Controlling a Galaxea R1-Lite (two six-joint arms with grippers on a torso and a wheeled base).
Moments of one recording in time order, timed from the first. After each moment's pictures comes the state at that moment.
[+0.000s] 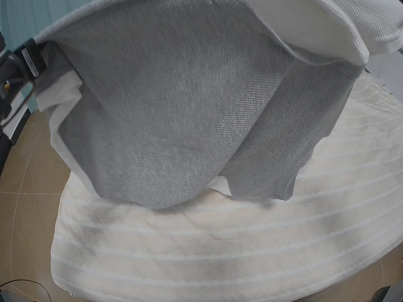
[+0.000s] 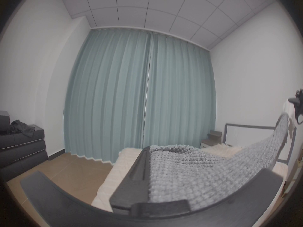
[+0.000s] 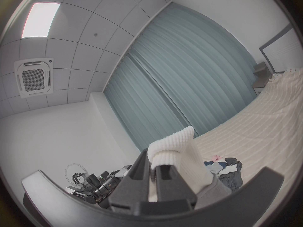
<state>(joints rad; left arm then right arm) -0.43 1.20 -0.98 -0.71 0.38 0.09 0.56 1.06 -1.22 -0.29 0.10 0.48</state>
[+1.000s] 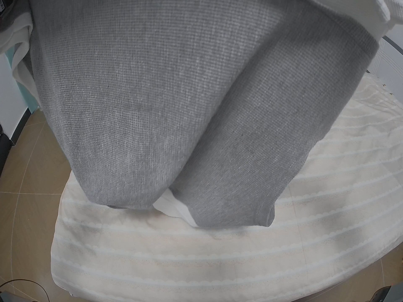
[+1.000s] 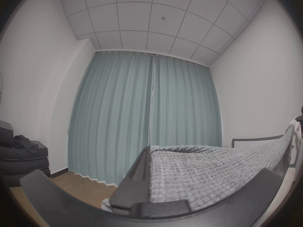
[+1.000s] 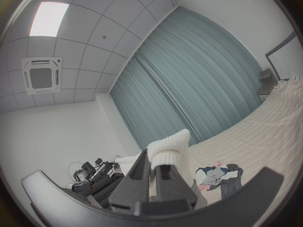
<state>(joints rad) -0.41 1.17 -1.27 -0.57 0.40 0.19 0.55 1.00 -1.28 -0.22 0.13 0.46</state>
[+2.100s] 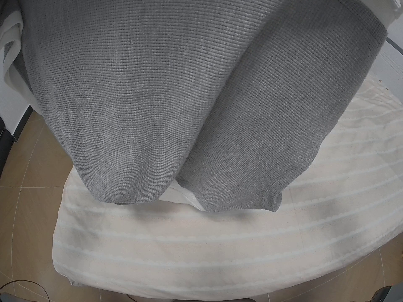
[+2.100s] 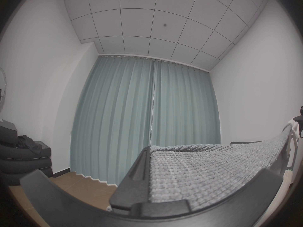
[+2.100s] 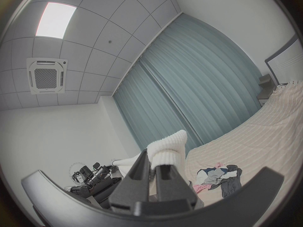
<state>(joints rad) -0.41 1.10 -1.22 -0.57 0.40 0.19 0.53 0.98 -1.29 -0.22 0.15 0.46</state>
